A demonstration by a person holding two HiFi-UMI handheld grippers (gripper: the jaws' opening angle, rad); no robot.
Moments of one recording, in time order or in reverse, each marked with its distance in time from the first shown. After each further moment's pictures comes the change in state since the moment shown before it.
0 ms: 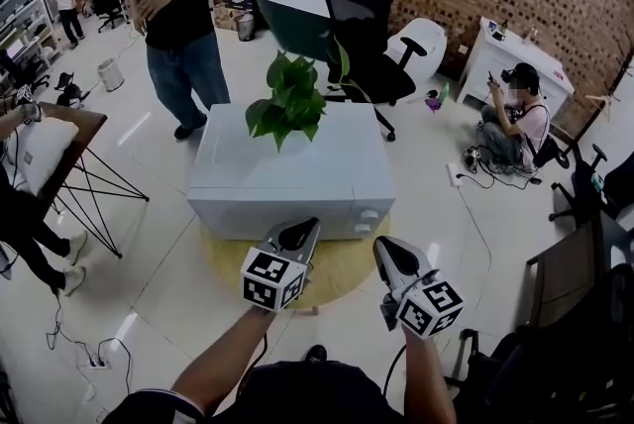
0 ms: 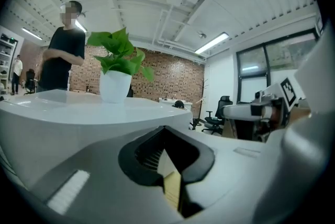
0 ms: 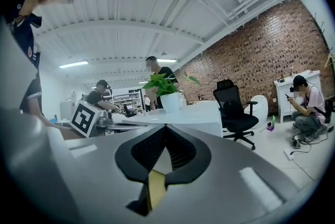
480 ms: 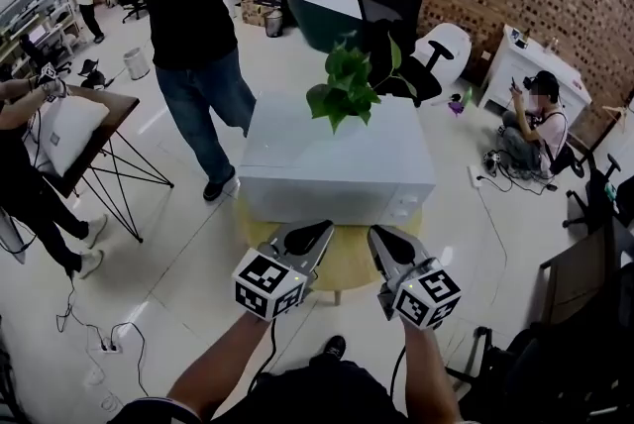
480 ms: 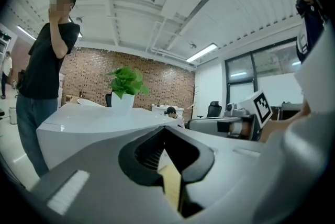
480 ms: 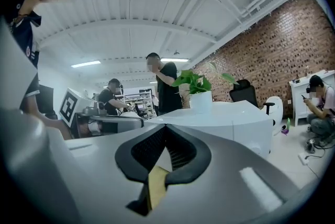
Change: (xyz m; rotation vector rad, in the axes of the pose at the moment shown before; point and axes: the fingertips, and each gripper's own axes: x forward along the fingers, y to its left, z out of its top) left arm -0.110 -0.002 0.031 0.023 -0.071 -0.093; right arm 0.041 0.103 0.002 -0.047 -0.004 0.112
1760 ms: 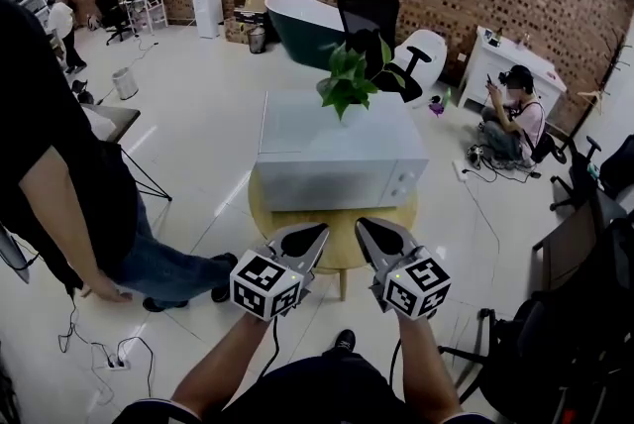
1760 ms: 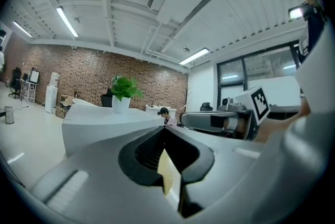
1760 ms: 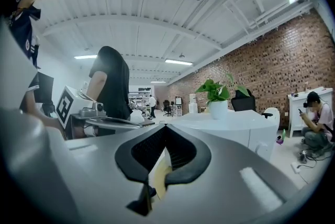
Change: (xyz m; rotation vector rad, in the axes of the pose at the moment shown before) left arm -0.095 -0.031 -0.005 0.000 -0.005 -0.070; right arm -0.015 0.106 0.005 -0.092 -0.010 -0.038
